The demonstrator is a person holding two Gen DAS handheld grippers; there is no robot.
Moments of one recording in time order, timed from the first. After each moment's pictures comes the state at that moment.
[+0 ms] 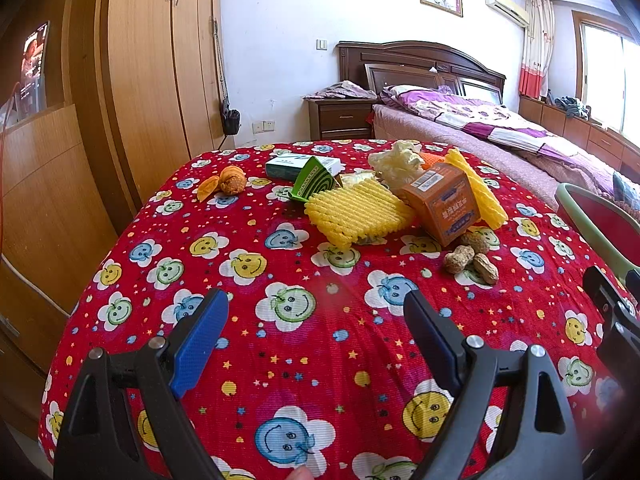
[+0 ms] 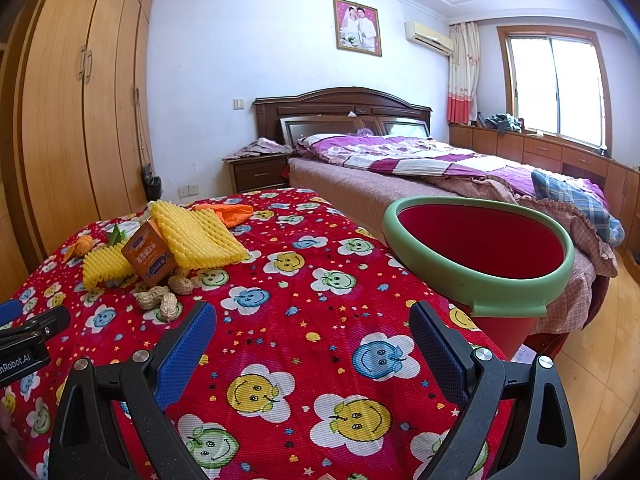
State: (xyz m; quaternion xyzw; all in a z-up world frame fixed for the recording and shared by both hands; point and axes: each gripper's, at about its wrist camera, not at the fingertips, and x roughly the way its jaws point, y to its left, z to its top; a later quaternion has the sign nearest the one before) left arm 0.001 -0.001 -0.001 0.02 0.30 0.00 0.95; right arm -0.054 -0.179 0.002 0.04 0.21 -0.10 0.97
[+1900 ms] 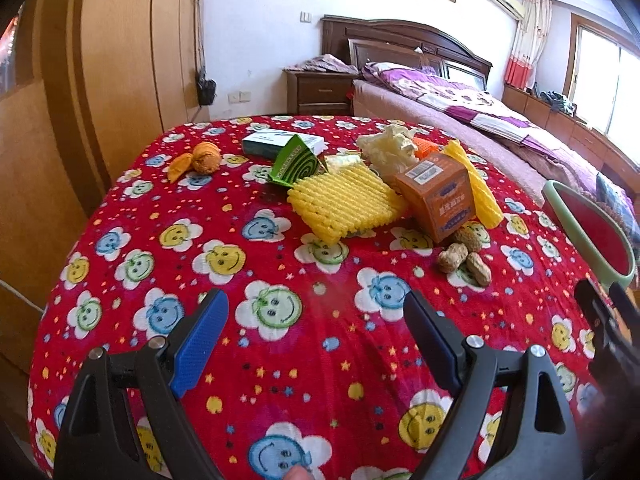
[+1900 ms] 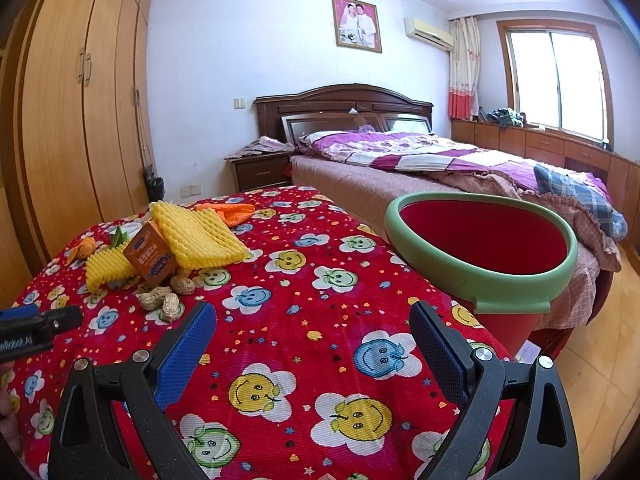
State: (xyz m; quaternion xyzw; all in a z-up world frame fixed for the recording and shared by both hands) left arm 0.024 0.002 -0.002 -0.01 0.35 -0.05 0.93; right arm -0.051 -0.186 0.003 0.06 0.22 -0.10 0.97
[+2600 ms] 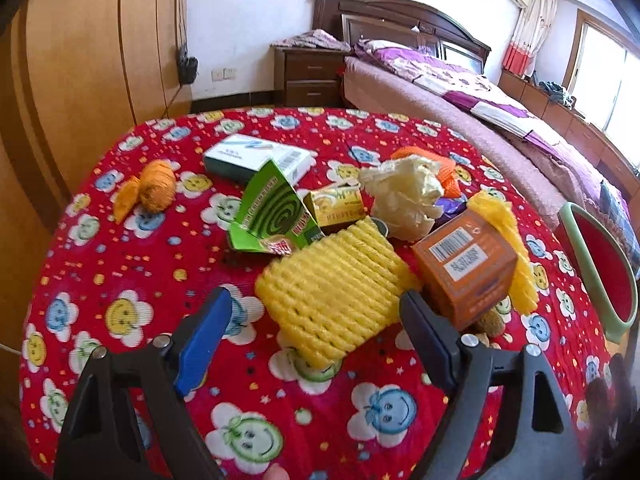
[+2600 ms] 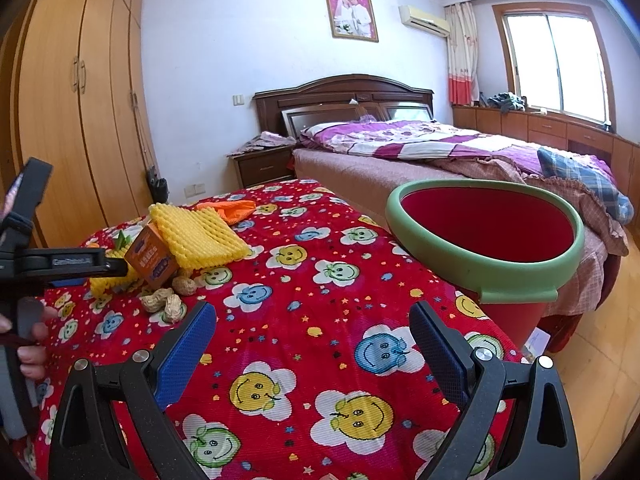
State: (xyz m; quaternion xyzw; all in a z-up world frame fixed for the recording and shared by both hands) left arm 0.112 -0.005 0.000 -0.03 0.41 -0.08 0.91; right arm -0.049 -0.192 -0.001 0.08 0.23 -0.09 0.97
